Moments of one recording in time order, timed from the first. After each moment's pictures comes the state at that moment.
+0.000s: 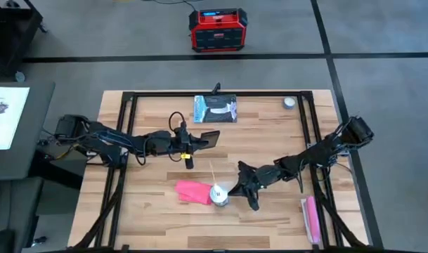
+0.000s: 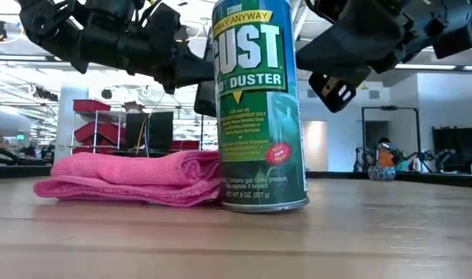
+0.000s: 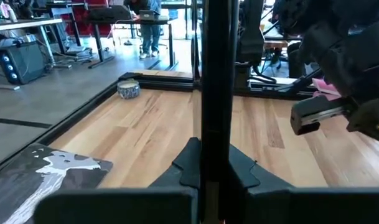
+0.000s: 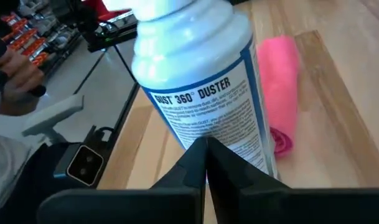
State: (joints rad) left arm 0.00 1.39 0.49 0.77 -0.21 -0.01; right arm 0.37 1.59 0.66 0.57 0.02 0.42
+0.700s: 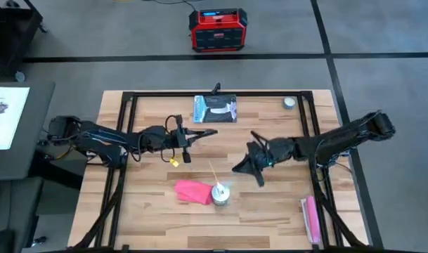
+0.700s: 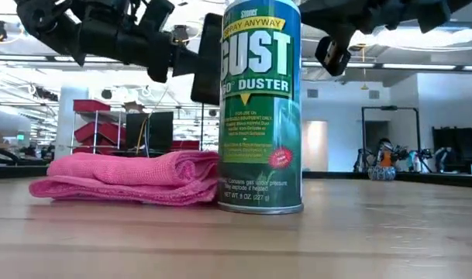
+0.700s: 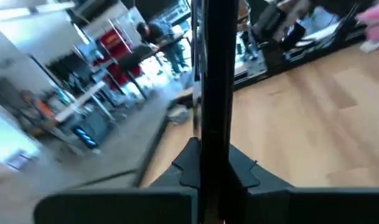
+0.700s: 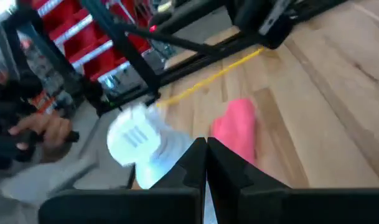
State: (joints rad) left arm 0.04 1.24 0.49 0.67 -0.27 0.58; right arm 0.13 1.23 0.66 0.33 -0.12 0.58
